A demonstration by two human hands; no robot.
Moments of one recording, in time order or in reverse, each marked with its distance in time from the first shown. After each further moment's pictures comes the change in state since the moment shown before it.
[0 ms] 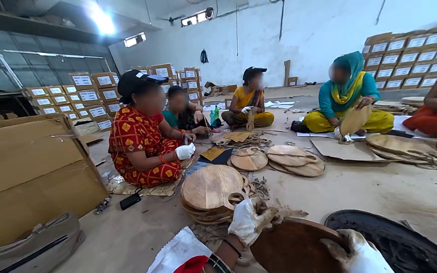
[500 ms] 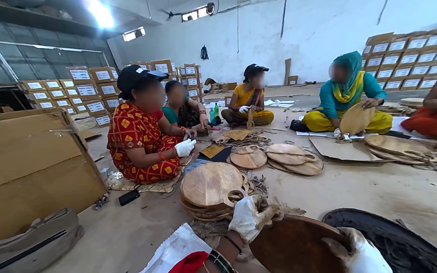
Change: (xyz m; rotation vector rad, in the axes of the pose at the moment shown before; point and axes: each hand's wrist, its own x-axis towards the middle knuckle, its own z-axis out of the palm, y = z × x) left_hand 0.001 0.003 0.001 0.005 -0.028 -0.033; right_hand 0.002 0.012 -0.001 0.020 -0.026 -0.022
